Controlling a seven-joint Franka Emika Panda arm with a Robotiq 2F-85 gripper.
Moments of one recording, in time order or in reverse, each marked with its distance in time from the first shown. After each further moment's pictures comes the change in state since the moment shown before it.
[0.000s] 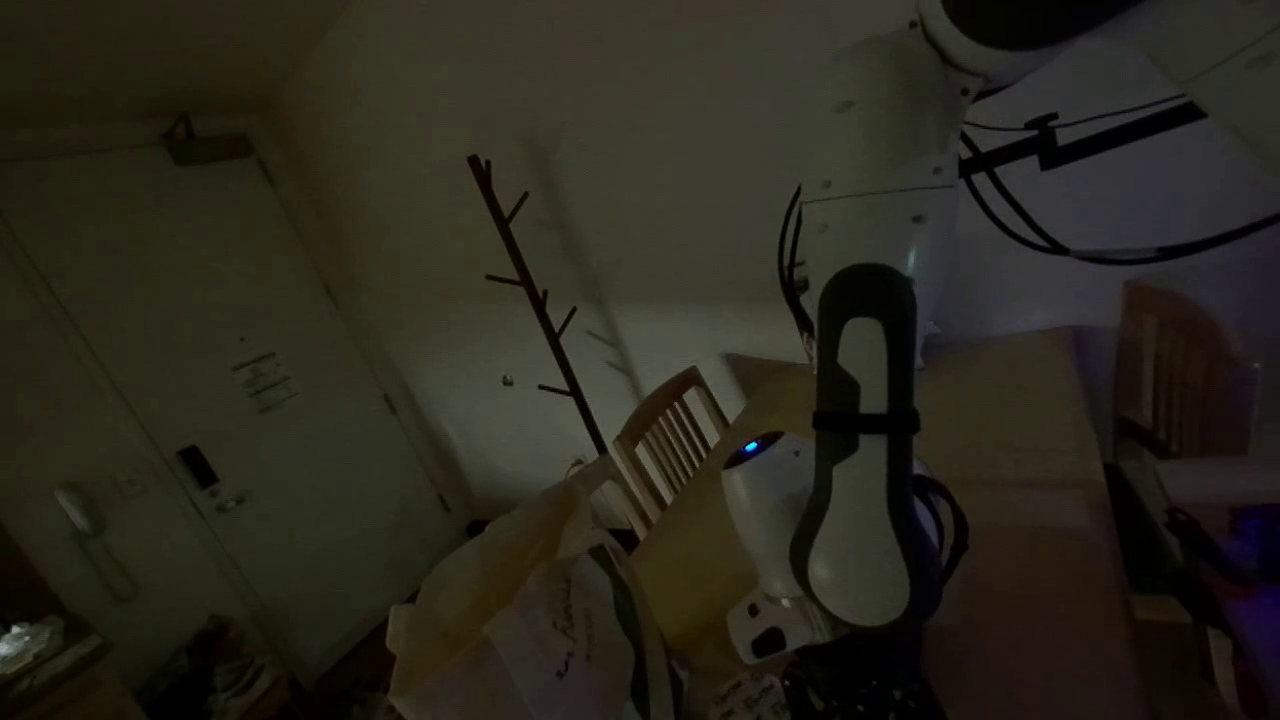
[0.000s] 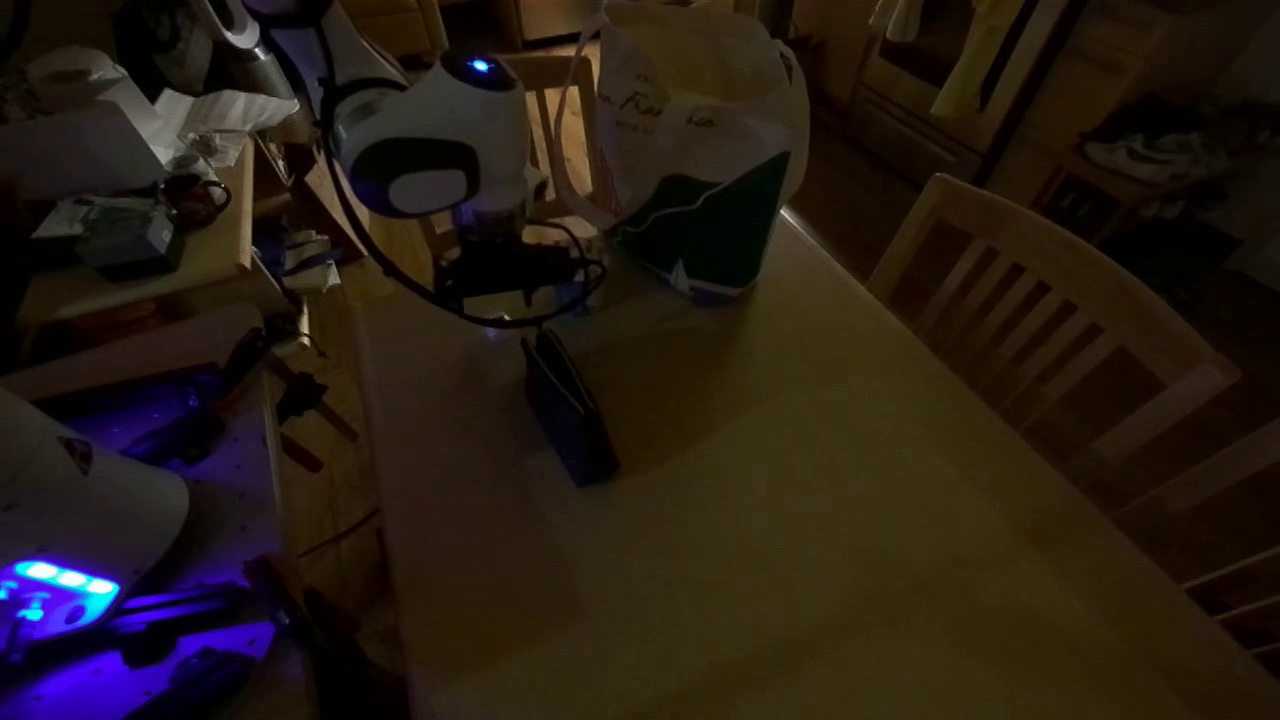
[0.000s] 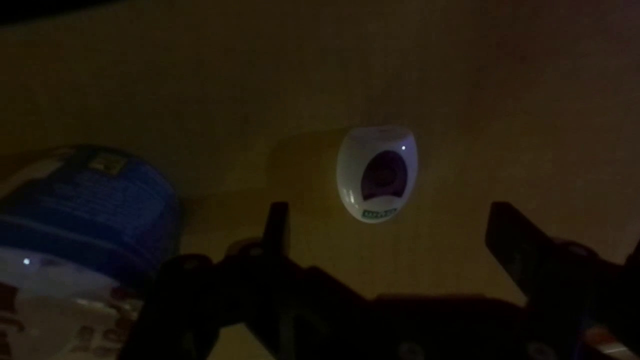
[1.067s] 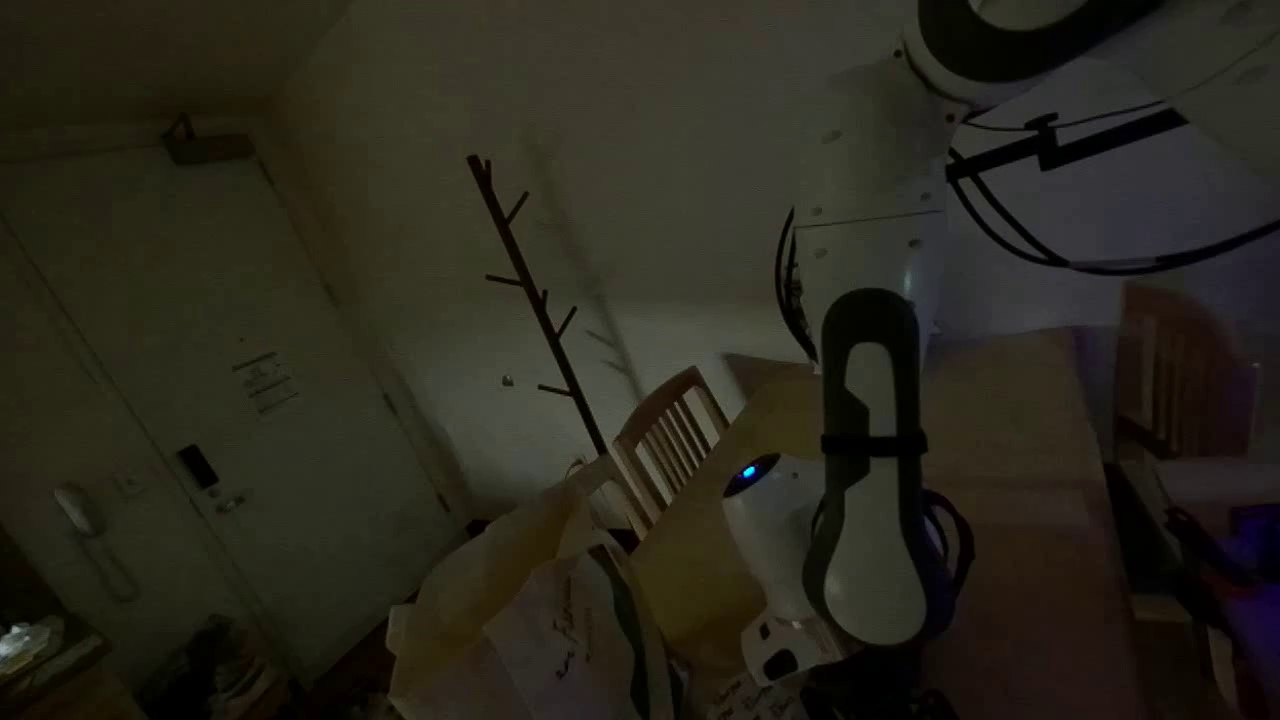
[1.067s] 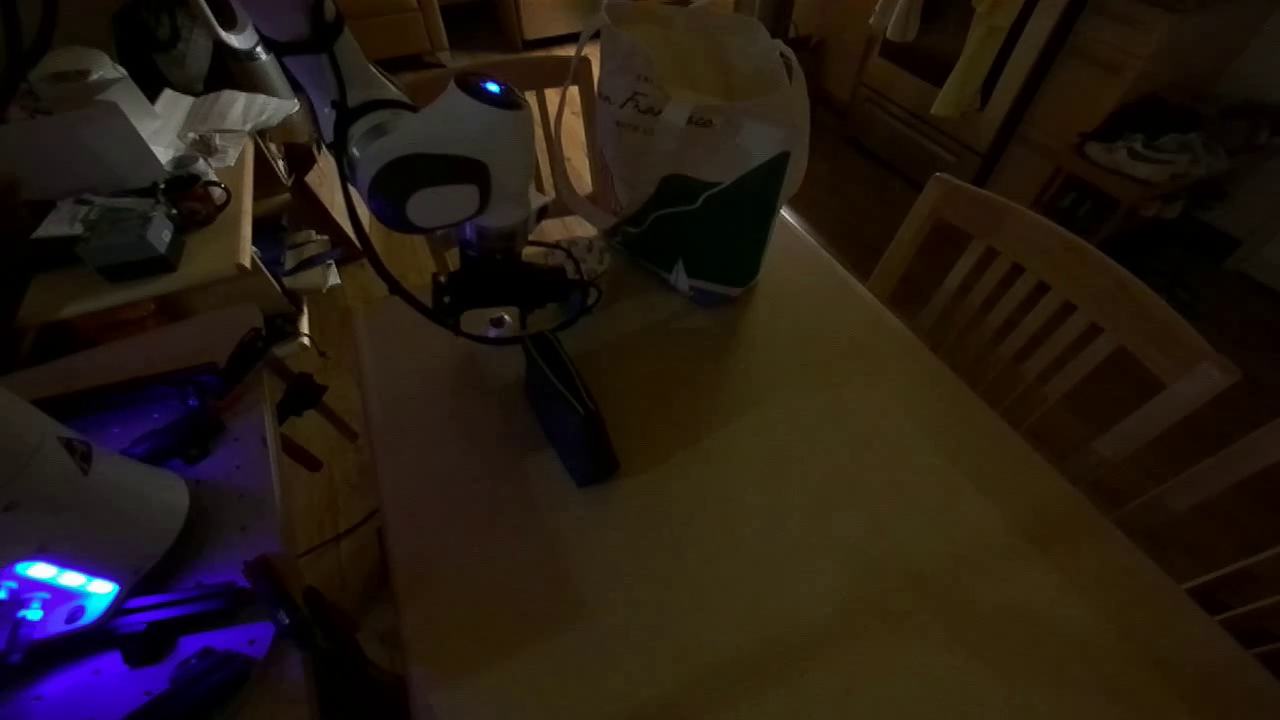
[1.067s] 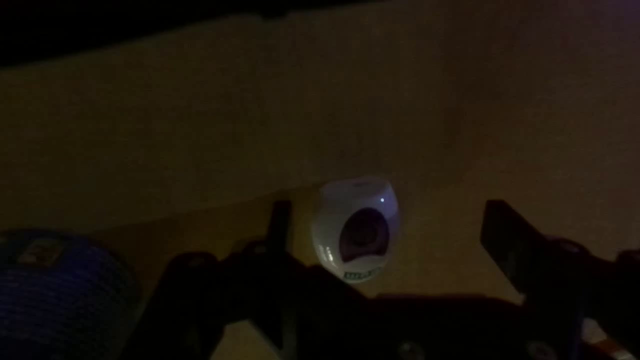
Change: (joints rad) arm 0.033 0.051 -0.049 0.026 -0.098 -0.053 0.122
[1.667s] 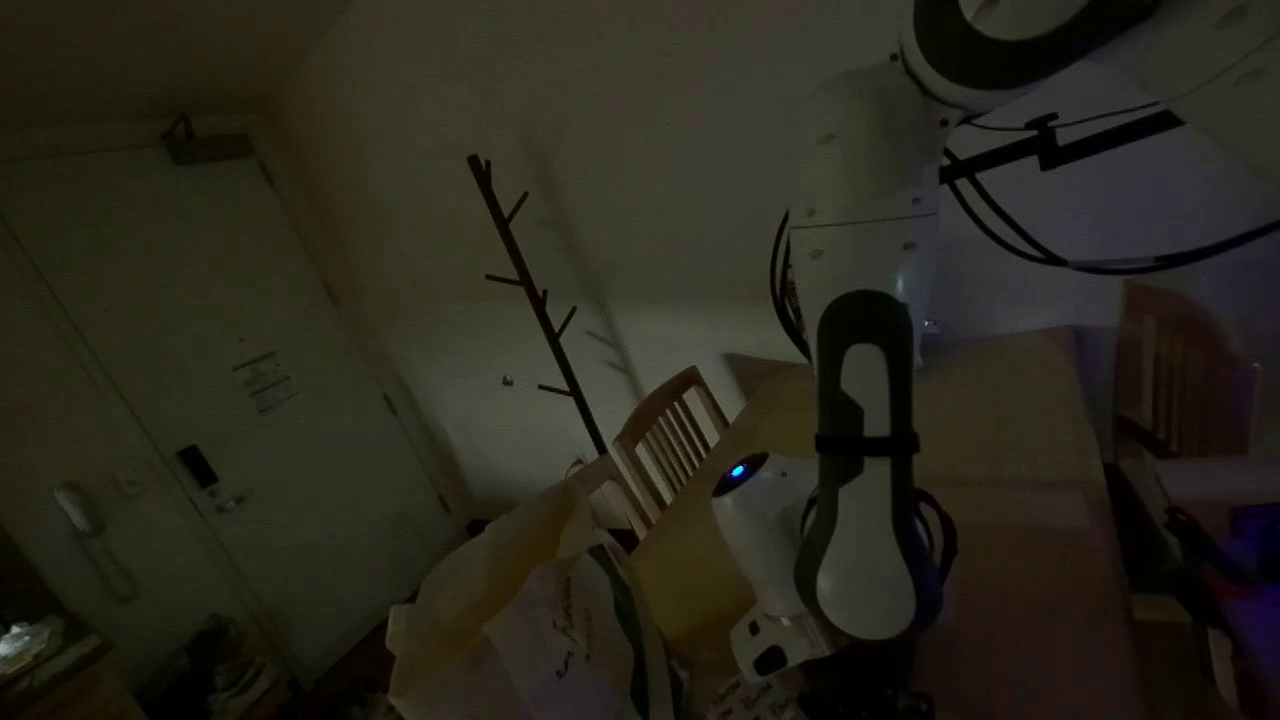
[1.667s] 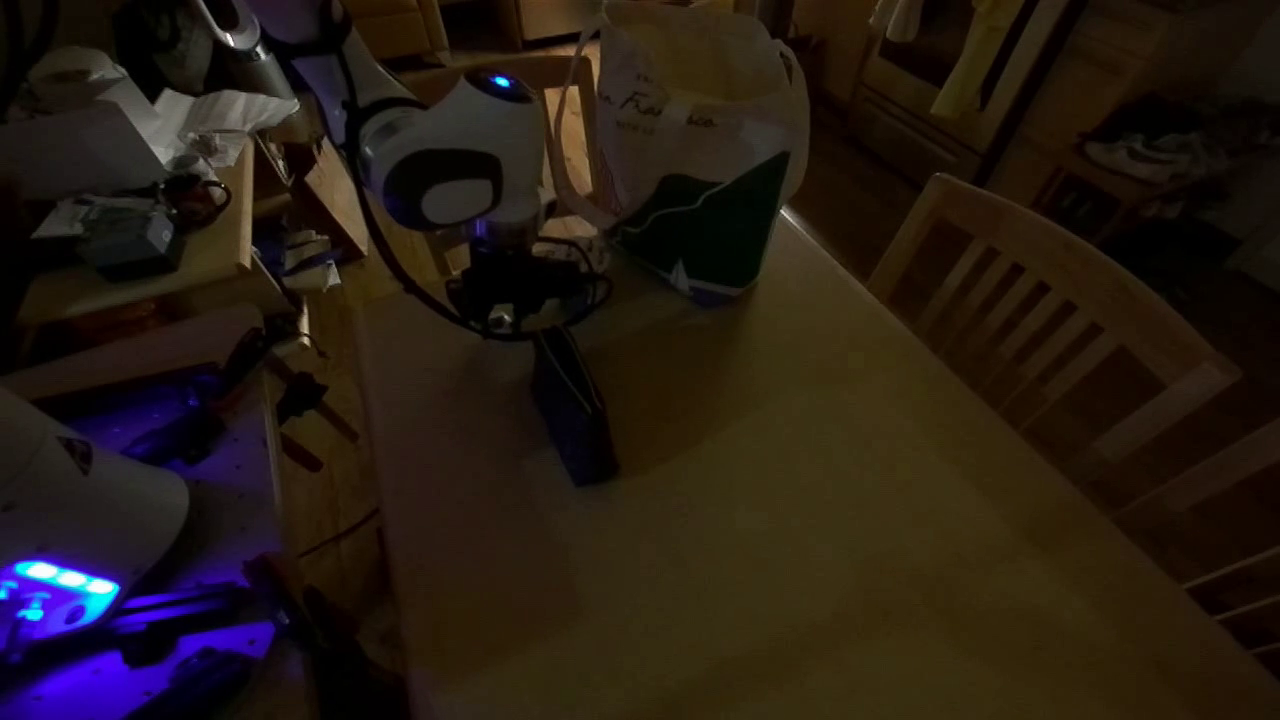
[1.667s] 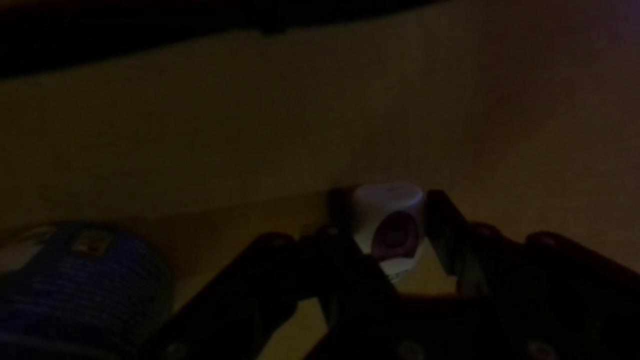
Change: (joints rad) arm 0.008 0.009 -0.021 0.033 -0.052 -0.018 0.002
